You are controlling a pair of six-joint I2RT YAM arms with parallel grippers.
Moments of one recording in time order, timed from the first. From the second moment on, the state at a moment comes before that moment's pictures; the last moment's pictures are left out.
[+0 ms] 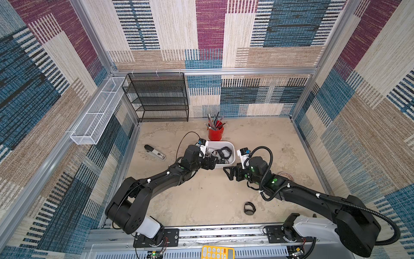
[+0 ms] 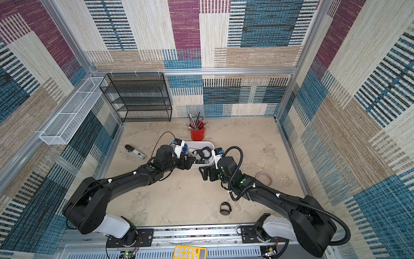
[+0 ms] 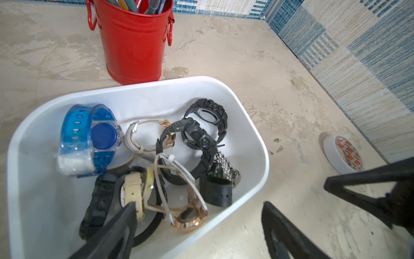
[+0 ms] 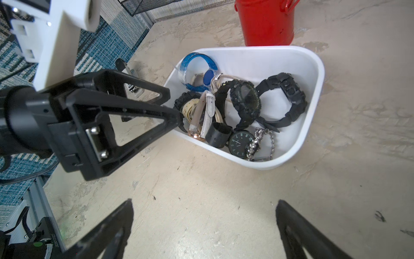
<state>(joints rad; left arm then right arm) -0.57 1.50 0.77 0.20 0.16 -0.32 0.71 1.20 0.58 0.10 -0.07 0.48</state>
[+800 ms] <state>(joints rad) -0.57 1.22 0.45 0.28 0.24 -0.35 0.79 1.22 0.67 -0.39 0.05 0.67</state>
